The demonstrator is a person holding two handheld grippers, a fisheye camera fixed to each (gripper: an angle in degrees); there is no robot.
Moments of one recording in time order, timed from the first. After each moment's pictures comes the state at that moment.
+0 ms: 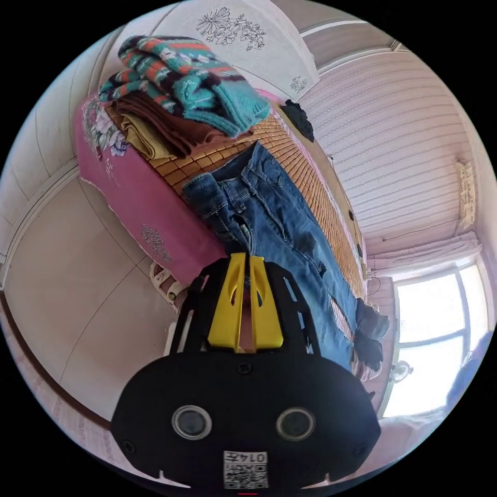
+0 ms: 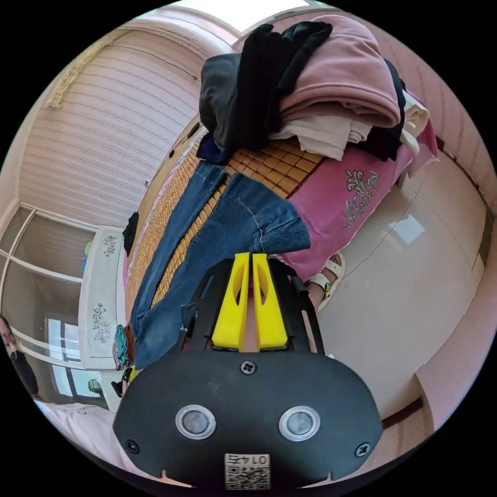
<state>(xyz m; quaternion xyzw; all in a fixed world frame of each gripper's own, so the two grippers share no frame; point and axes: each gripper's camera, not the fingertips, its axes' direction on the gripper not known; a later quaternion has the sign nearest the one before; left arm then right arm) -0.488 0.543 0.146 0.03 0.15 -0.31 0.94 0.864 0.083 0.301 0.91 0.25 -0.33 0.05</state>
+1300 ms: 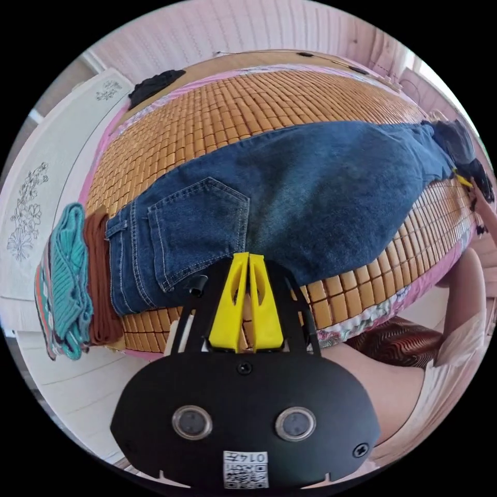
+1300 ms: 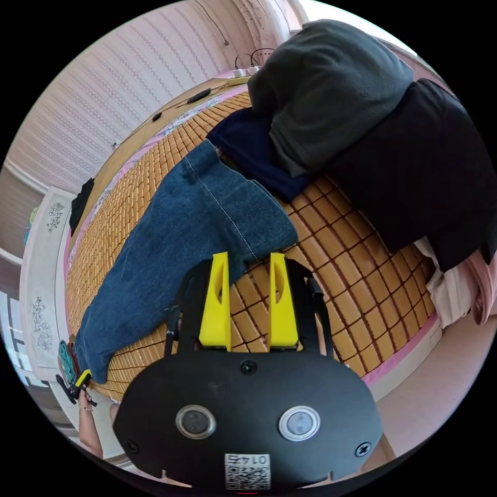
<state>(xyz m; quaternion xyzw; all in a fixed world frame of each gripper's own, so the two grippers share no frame) -0.165 0.270 0.216 -0.16 -0.09 0.18 0.97 0.532 0.126 0.305 0.92 0.35 -0.18 0.01</state>
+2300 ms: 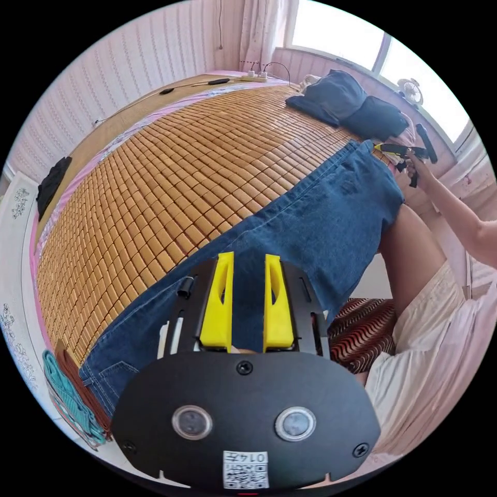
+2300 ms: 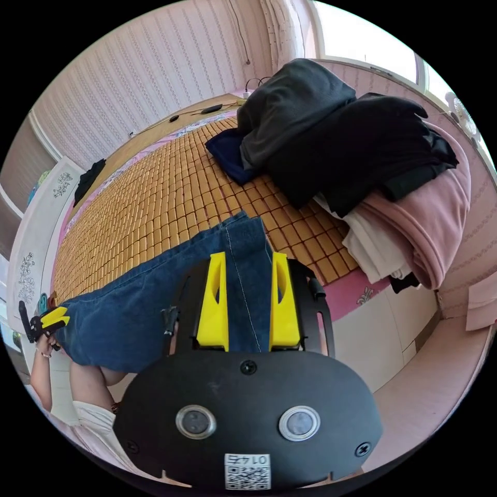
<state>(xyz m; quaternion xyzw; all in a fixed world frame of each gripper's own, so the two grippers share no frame) 0.109 0.195 0.166 -0.12 0.07 0.38 0.91 0.676 0.097 0.359 0.90 0.39 -0.17 -0.05</state>
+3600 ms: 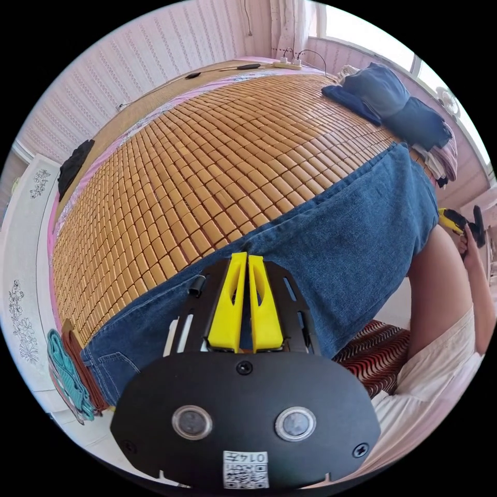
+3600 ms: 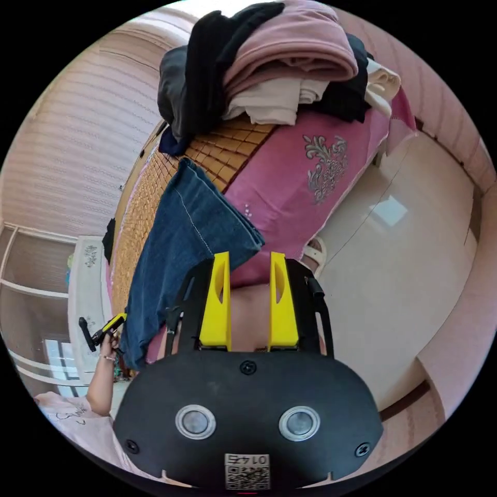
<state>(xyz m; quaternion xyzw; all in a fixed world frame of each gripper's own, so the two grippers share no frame) 0.099 0.232 0.159 -0.13 -0.01 0.34 0.93 0.921 0.064 0.324 0.92 0.19 -0.33 0.09</state>
